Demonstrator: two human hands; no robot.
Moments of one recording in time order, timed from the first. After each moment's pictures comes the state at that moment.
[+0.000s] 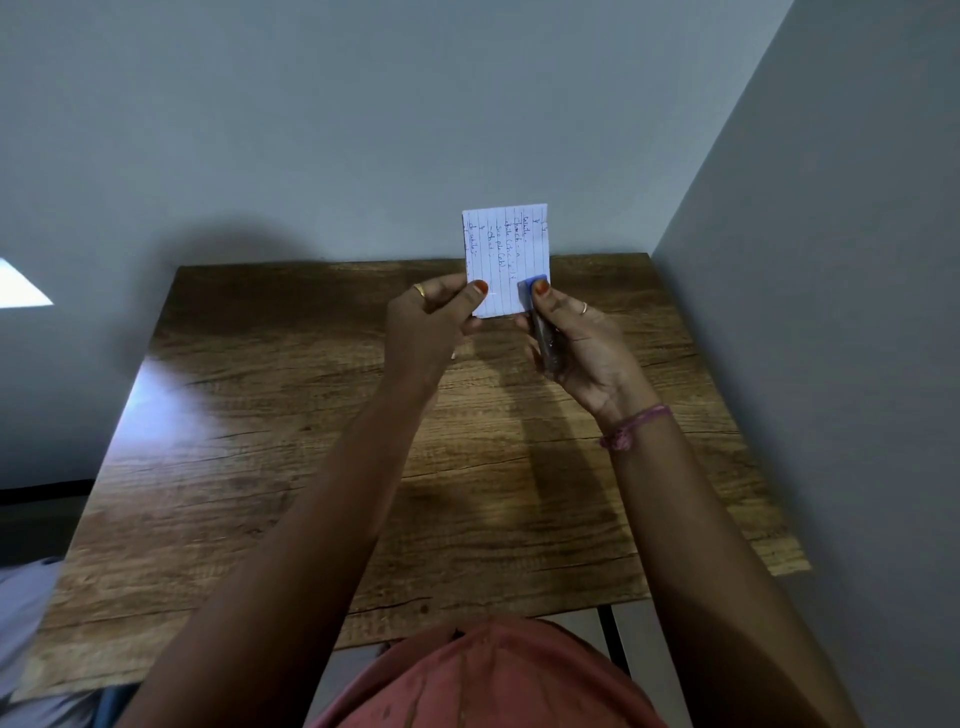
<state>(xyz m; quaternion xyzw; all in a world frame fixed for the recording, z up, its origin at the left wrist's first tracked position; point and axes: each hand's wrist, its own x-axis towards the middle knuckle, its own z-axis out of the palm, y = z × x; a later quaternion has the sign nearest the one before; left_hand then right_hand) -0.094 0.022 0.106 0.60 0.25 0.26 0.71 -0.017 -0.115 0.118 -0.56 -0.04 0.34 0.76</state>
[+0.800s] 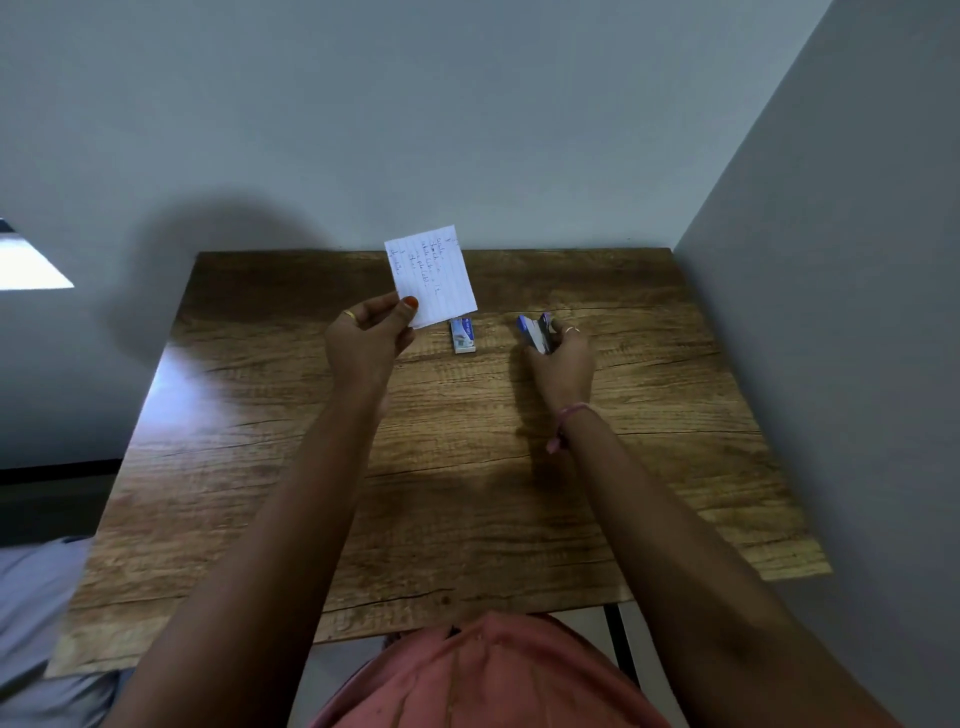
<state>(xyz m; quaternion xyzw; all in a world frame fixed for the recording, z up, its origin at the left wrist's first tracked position) -0.125 0.083 0.068 0.51 0.37 0.31 0.72 0.010 -0.070 0.007 -0.90 -0.09 0.04 0.43</state>
